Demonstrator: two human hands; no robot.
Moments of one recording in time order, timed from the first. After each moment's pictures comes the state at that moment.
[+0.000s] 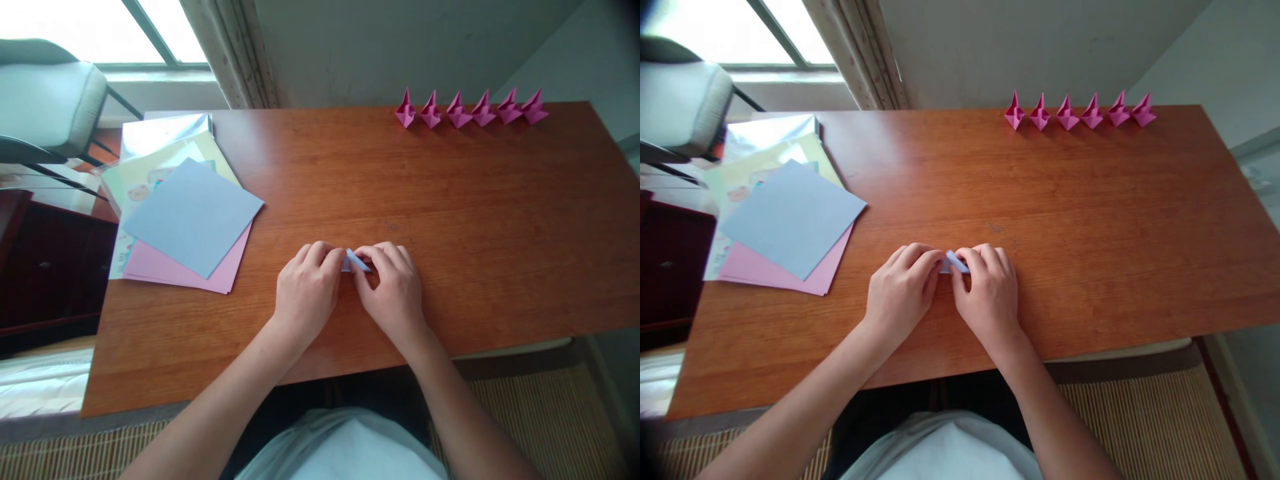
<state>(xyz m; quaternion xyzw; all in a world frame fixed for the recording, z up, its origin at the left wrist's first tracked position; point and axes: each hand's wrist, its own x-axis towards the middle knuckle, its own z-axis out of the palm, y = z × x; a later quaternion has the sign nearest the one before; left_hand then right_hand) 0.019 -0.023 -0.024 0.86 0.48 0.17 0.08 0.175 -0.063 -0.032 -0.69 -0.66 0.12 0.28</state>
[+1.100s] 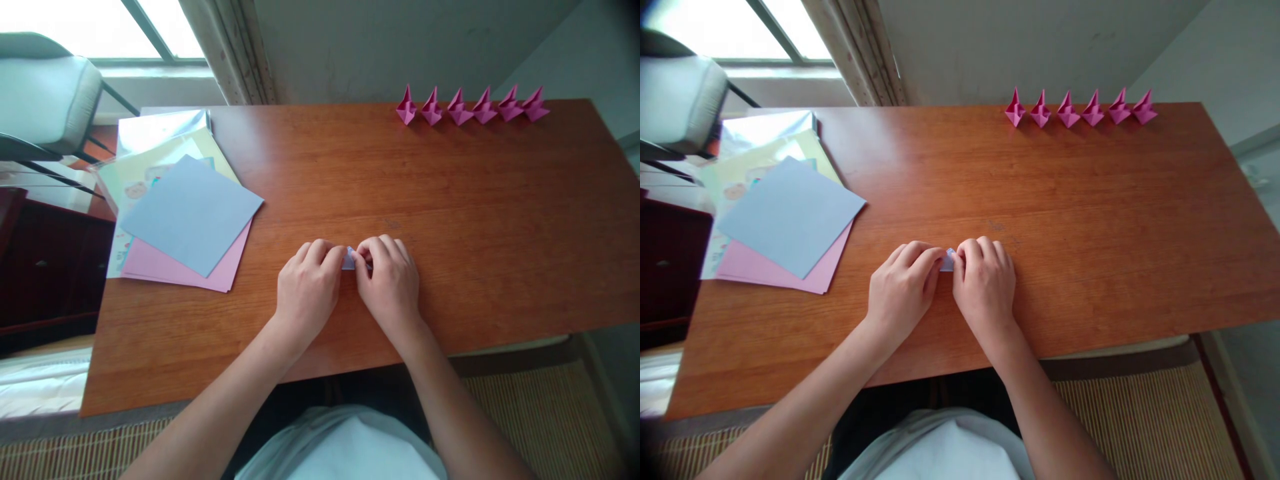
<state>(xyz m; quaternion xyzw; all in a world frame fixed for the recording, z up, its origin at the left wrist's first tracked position) 0.020 -0.022 -0.025 0.85 0.48 0.19 0.07 0.167 -0.052 -0.029 -0.73 -0.65 0.07 0.20</state>
